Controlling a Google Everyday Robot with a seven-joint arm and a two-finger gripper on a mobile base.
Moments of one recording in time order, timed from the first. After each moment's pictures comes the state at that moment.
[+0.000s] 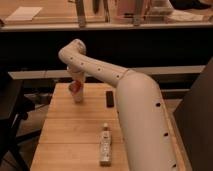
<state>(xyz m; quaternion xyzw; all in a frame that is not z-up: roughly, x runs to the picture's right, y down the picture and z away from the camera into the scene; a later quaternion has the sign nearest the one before) -0.162 -0.054 0.864 -0.16 -0.16 -0.51 0.83</state>
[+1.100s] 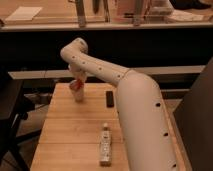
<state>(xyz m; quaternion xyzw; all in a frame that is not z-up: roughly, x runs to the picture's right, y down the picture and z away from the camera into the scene) -0.154 -0.064 0.869 -0.15 -0.15 -0.51 0.84</state>
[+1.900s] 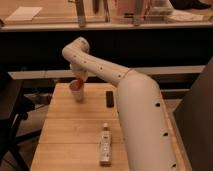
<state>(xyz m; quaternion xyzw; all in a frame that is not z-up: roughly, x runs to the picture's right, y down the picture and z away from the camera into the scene) -0.149 -0.071 0.874 -0.15 -0.15 -0.50 0.84</state>
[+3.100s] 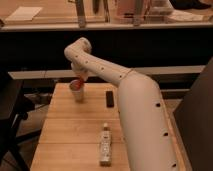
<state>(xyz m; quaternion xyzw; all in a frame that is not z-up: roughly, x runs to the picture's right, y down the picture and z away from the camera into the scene) -0.146 -0.077 0.880 -0.14 -0.15 -0.48 0.85</state>
